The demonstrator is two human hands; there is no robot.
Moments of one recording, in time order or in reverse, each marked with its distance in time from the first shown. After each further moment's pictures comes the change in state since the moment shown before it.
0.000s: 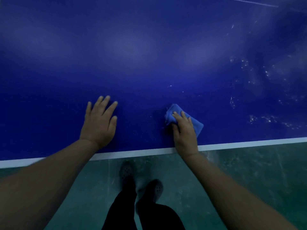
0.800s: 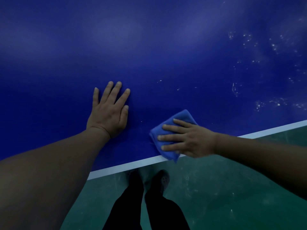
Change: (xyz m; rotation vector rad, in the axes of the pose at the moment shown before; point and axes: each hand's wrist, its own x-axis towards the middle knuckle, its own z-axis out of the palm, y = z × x) left_hand 0.087 0.046 0.025 0.210 -0.086 0.205; right_hand 0.041 0.060 -0.050 -0.638 -0.570 -1.185
